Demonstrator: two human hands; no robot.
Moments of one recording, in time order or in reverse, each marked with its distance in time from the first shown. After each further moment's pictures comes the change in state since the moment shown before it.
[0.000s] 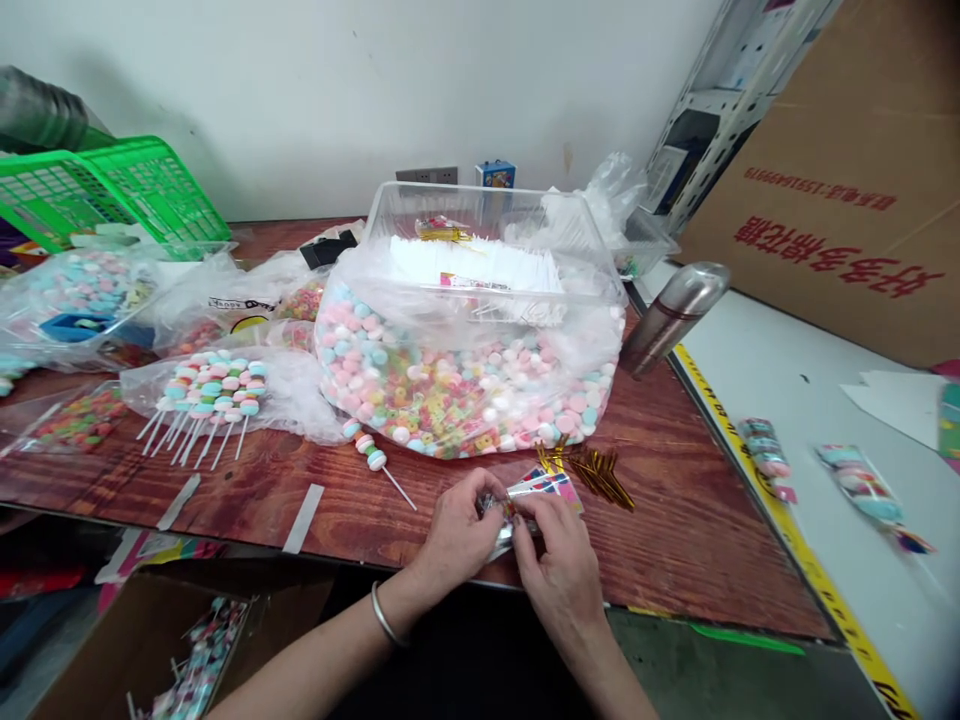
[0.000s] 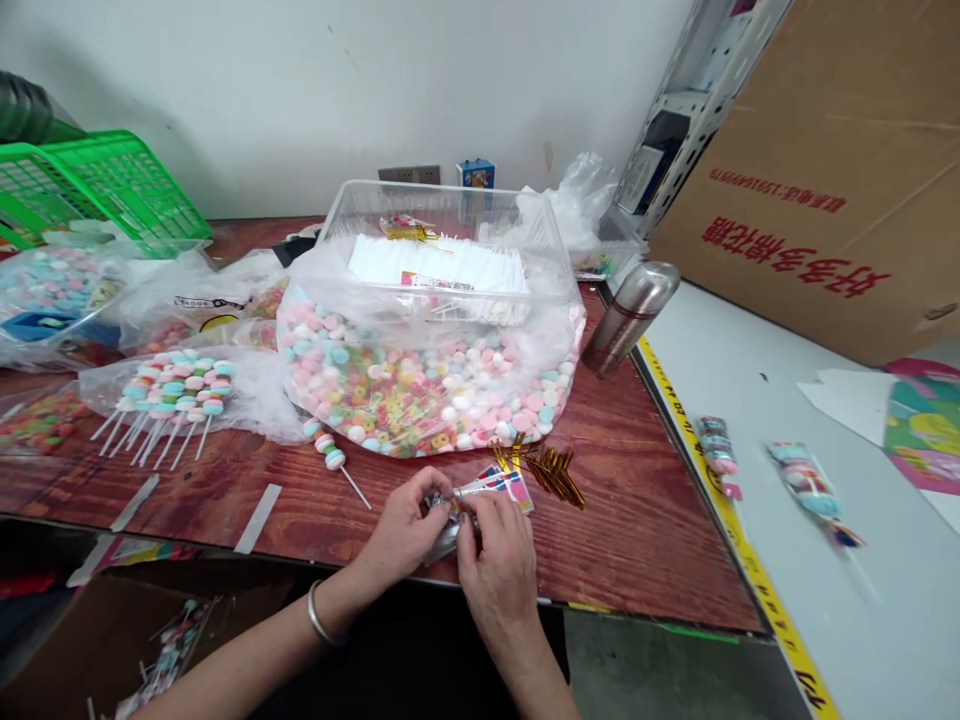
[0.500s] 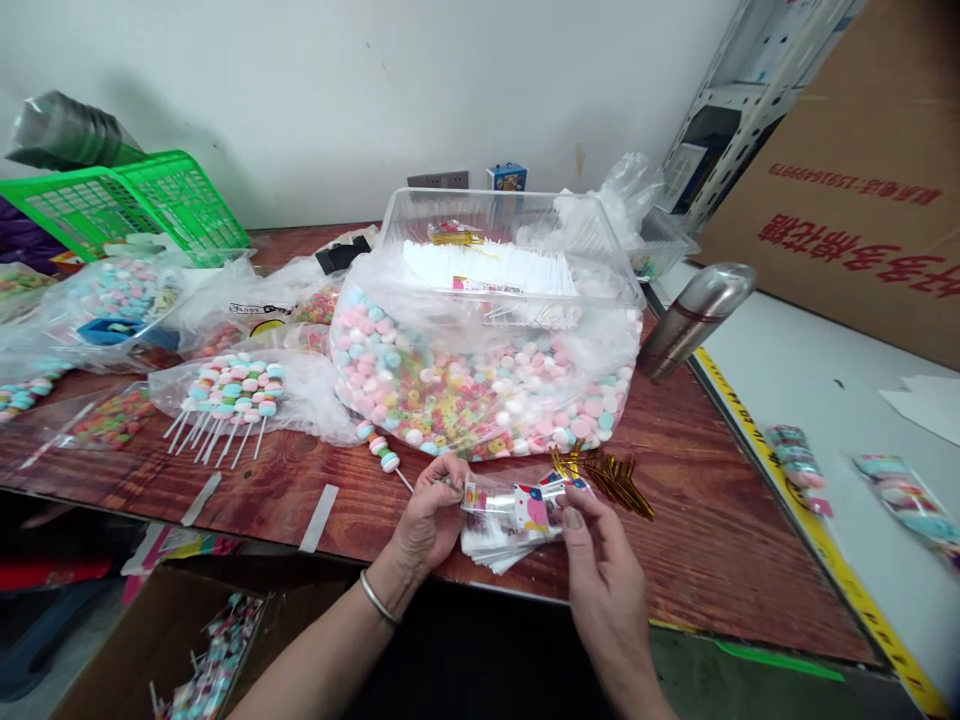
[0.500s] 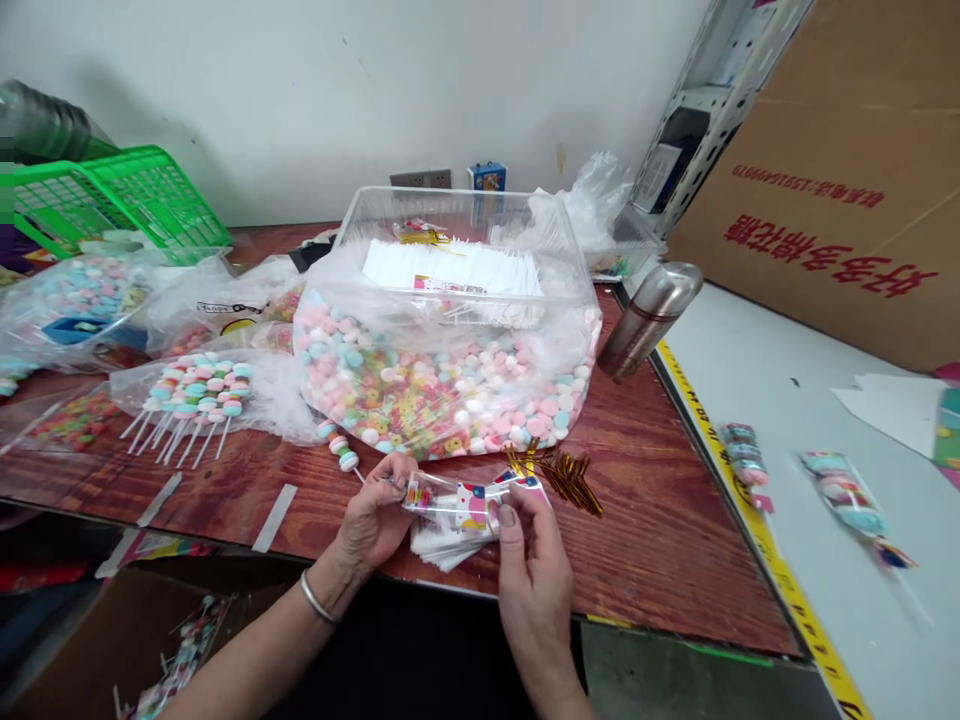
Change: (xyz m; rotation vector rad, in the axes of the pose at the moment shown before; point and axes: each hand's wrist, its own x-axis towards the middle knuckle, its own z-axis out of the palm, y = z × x) left_hand 0.007 -0.008 -0.034 -1.106 0.006 -0.069; right_hand 0.002 -0.008 -0.012 0.476 0.120 0.472
